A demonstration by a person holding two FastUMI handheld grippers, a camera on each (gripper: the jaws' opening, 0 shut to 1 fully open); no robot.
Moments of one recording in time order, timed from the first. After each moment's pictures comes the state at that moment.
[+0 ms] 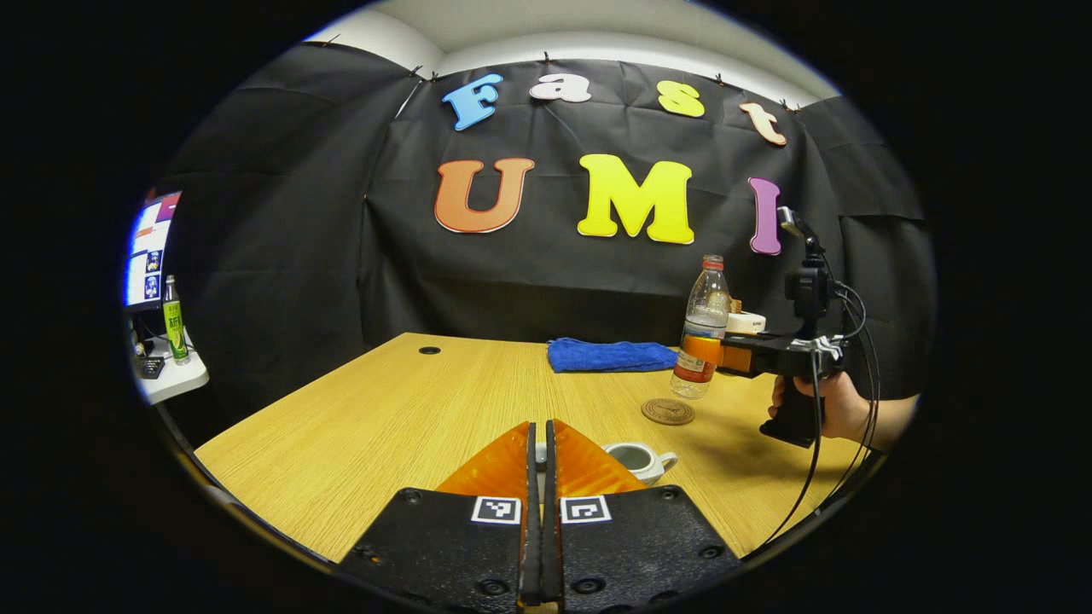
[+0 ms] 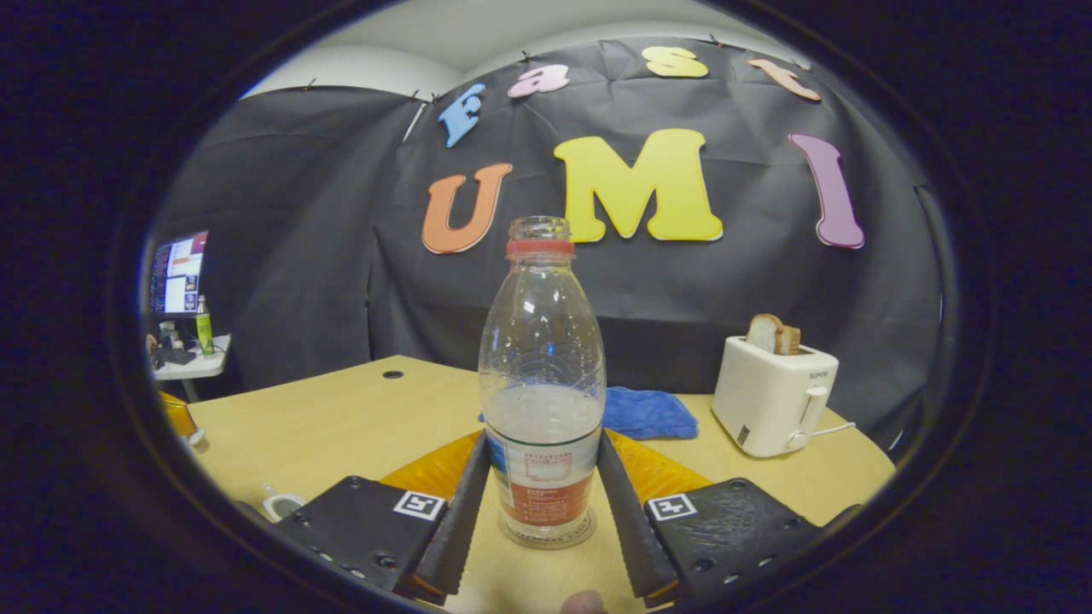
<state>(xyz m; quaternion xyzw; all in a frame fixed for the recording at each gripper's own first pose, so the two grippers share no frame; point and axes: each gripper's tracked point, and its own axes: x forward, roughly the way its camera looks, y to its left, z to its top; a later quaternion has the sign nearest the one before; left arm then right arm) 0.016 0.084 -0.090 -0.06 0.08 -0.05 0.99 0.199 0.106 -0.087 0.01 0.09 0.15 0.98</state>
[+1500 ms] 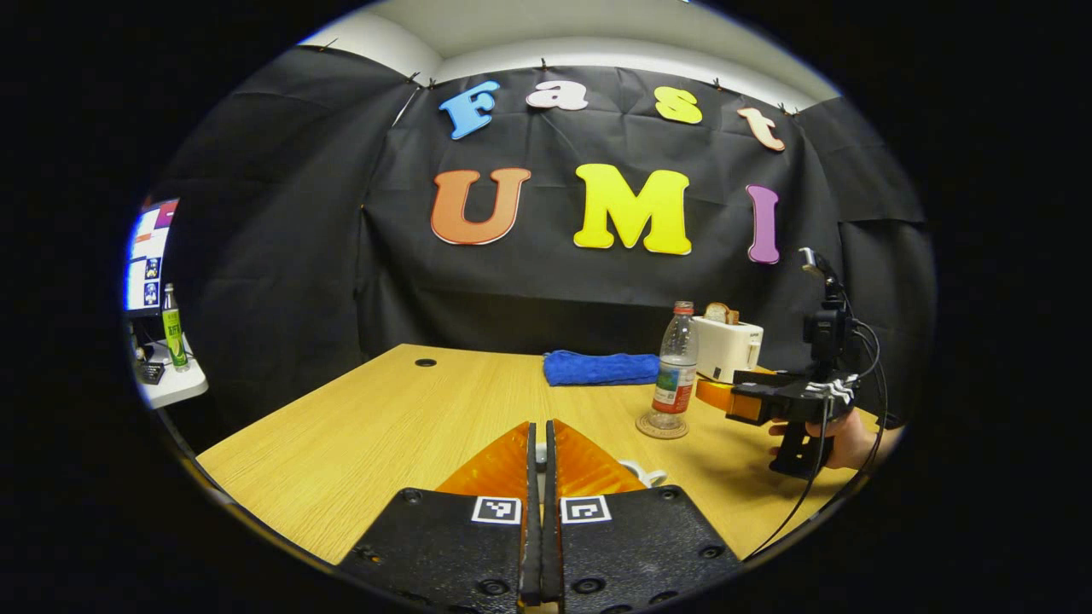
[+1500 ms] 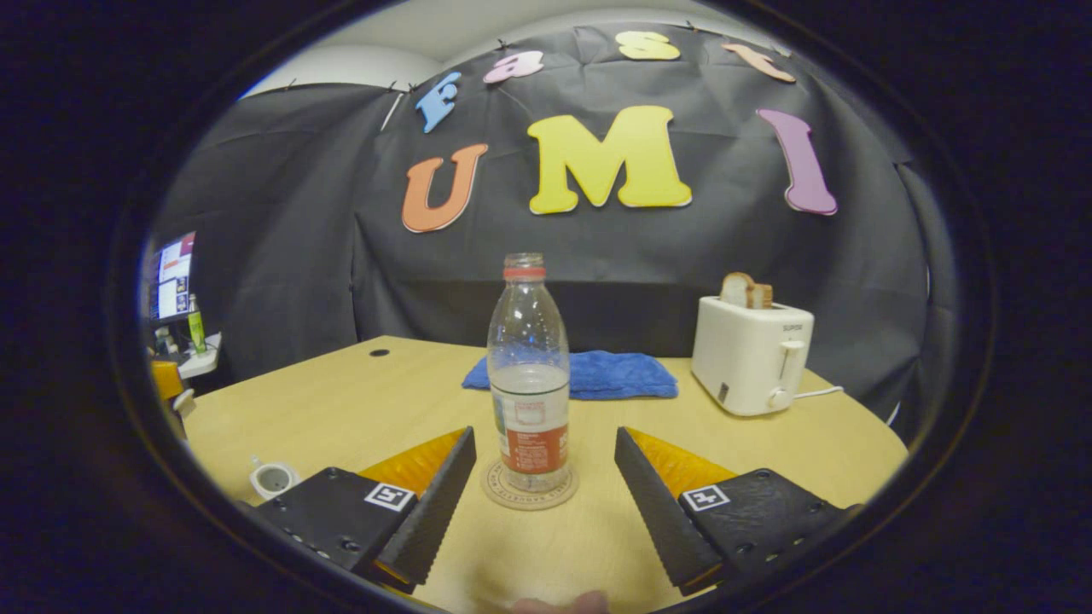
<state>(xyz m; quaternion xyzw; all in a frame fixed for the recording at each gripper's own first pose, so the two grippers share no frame) 0.024 0.062 -0.062 -0.05 0.05 -0.06 1.00 0.144 0.060 -0.109 0.02 0.11 0.10 0.99</state>
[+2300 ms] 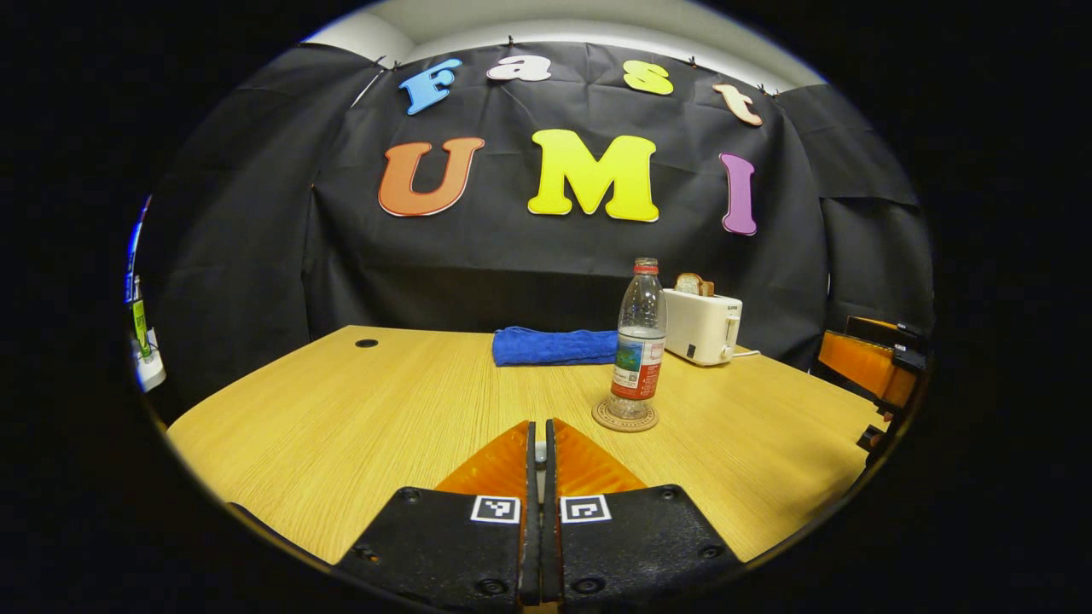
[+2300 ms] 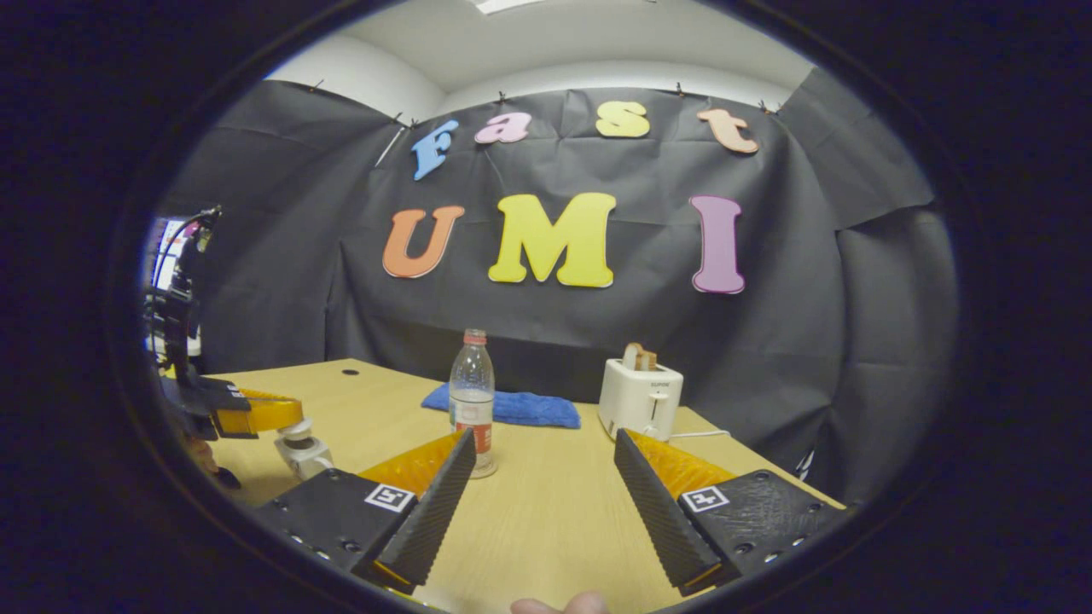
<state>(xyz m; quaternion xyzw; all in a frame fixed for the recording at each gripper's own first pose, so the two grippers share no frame) 0.070 -0.005 -0.109 -0.05 0.10 -0.10 0.99 0.023 -0.020 -0.058 -0.03 0.02 0.03 1.00</state>
